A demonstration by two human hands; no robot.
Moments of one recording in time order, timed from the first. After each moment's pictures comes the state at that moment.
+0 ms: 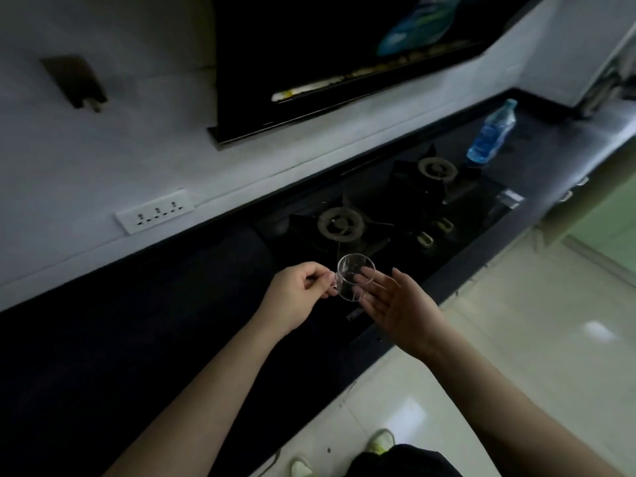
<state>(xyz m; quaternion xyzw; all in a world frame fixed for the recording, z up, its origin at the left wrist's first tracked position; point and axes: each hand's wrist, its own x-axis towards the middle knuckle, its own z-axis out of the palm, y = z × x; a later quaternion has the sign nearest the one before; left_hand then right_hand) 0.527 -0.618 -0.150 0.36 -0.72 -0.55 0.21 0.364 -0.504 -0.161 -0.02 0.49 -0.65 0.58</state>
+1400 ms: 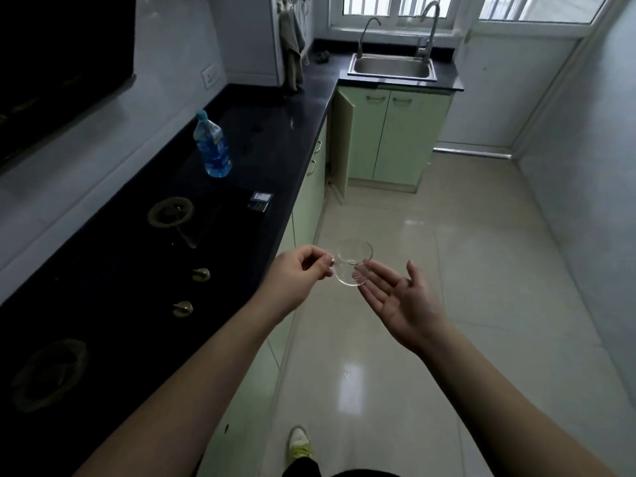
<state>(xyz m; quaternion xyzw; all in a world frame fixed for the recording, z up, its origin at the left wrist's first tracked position) 0.090 -0.423 -0.133 0.08 -0.80 -0.60 0.01 0.065 -0.231 -0.146 0.18 0.36 -0.88 0.26</state>
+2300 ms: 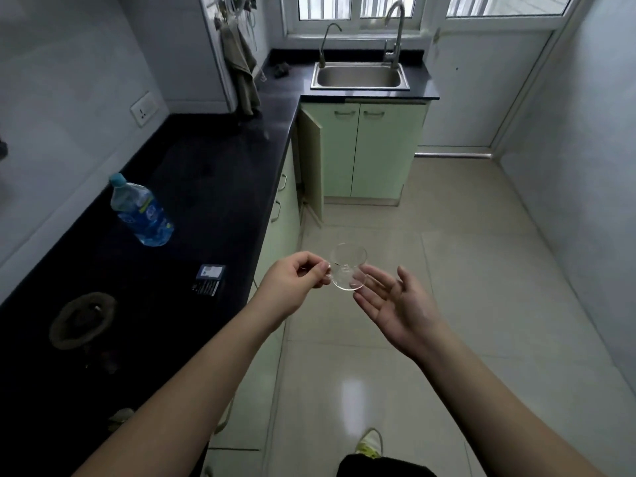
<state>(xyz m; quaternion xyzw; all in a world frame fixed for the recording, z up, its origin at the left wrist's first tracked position) -0.179 -0.419 -0.140 0.07 -0.79 -0.61 -0.05 -0.184 -0.228 -0.152 0.23 0.41 -0.86 0.21</state>
